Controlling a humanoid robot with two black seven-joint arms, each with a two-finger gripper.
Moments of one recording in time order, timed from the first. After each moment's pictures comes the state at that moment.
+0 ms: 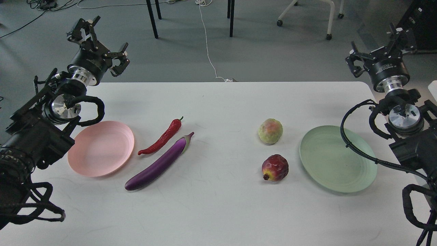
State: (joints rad) left arm -0.89 0.28 -0.83 -0.44 -0.05 -0.47 -0.21; right arm 0.82 -0.30 1.02 0.41 0.12 0.49 0.22
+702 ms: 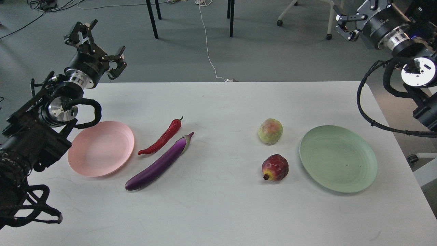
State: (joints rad) left arm -0.87 0.30 -0.83 -0.44 -0.05 -0.47 -0.21; right arm 1.21 -0.46 0.36 0.53 0.10 0.49 0.22
